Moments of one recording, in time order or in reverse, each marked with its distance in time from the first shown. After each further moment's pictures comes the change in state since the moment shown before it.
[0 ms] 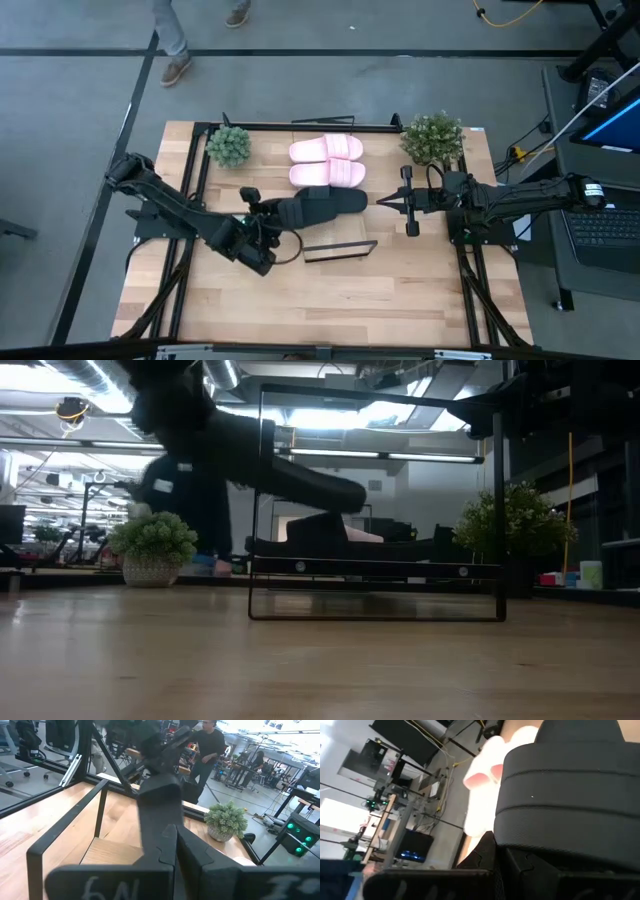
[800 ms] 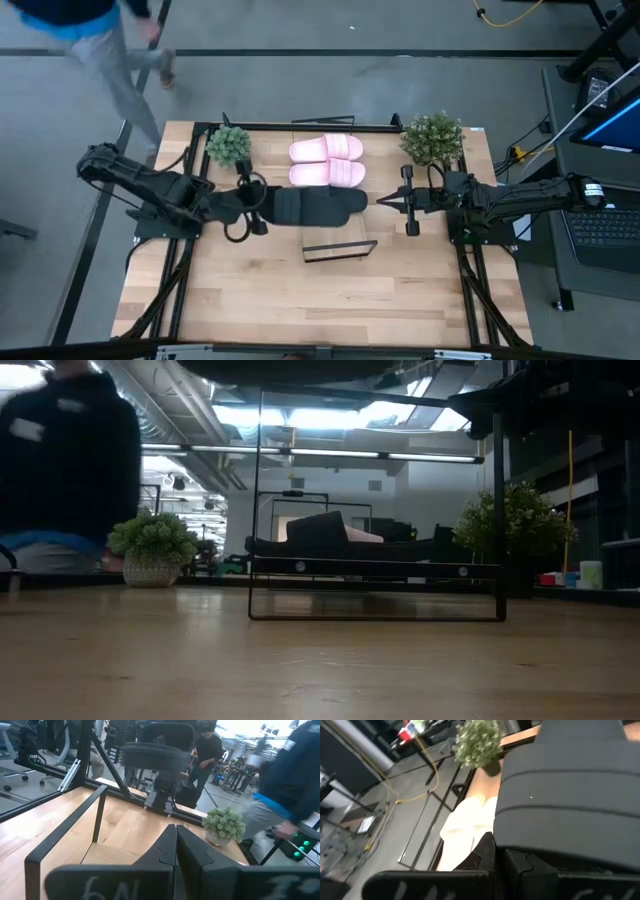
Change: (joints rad) left arm 0.149 -0.376 -0.009 0.357 0.365 0.450; right arm 0.000 0.000 0.000 0.023 0.000 -0.002
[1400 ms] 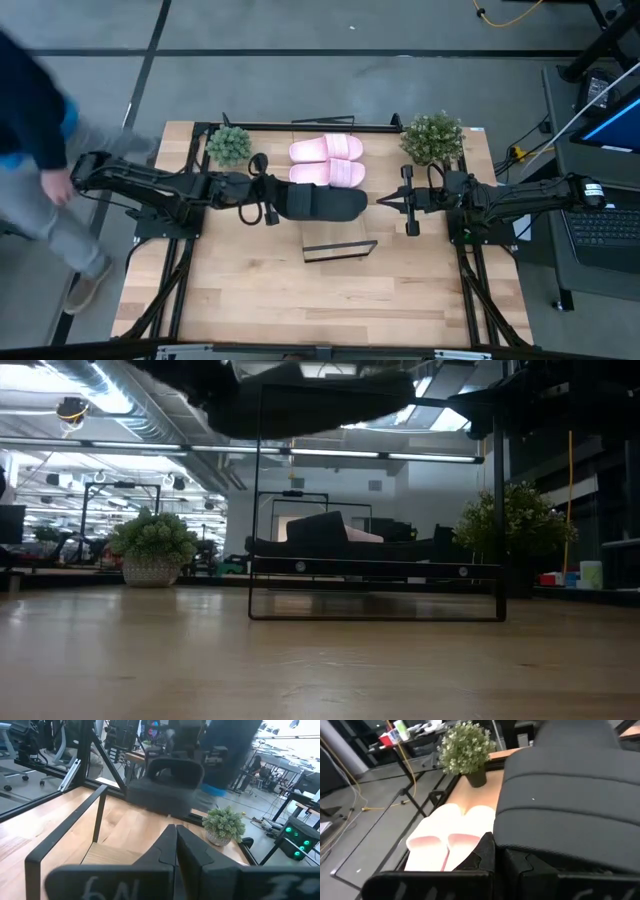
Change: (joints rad) left arm 0.252 -0.035 -0.348 0.557 0.342 0.084; right arm 0.000 0.000 0.000 0.001 -0.001 0.002
